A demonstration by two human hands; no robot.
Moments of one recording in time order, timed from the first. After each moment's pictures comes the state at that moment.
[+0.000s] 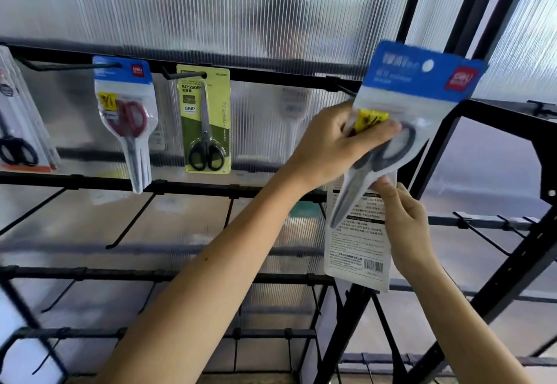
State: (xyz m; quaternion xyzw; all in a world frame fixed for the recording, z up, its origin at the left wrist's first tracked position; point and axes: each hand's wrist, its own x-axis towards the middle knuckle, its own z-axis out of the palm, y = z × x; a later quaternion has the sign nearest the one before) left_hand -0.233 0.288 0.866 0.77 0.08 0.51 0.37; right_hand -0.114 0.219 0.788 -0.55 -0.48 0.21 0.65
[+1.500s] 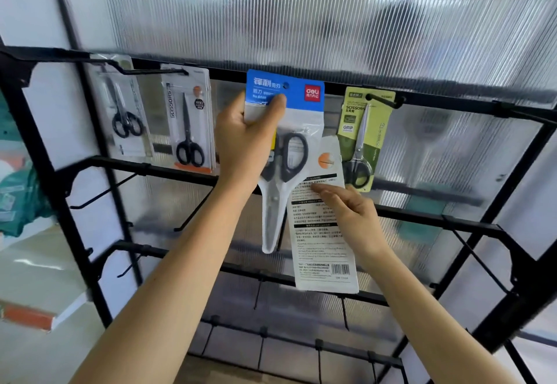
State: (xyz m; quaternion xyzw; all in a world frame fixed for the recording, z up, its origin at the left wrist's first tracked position) left_hand -0.527 0.349 0.861 0.55 0.27 0.76 0.23; right_hand -0.376 0.318 0.782 -0.47 -0.58 0.32 0.58
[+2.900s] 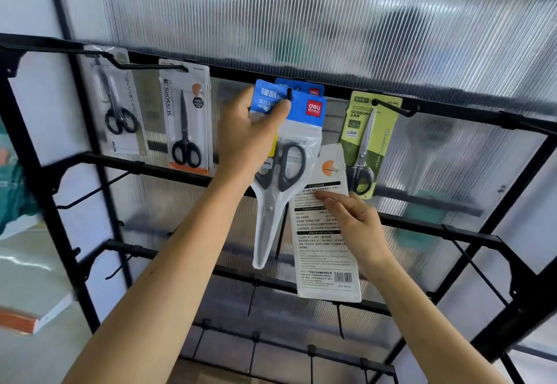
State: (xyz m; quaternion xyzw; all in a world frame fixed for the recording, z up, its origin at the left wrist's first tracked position) left_hand -0.534 0.376 0.862 0.58 0.32 0.71 0.24; right_hand -0.372 0.330 0.778 -0.49 -0.55 0.35 0.57
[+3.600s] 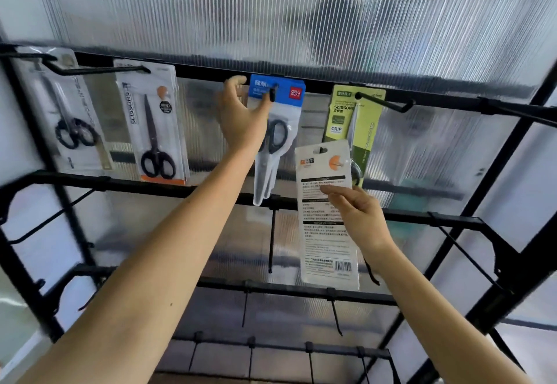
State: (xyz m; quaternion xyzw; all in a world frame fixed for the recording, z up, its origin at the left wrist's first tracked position) left_hand -0.504 0.493 0.850 0.54 0.42 0.71 0.17; right_hand -0.352 0.357 0.777 -0.57 -0.53 0.27 0.57
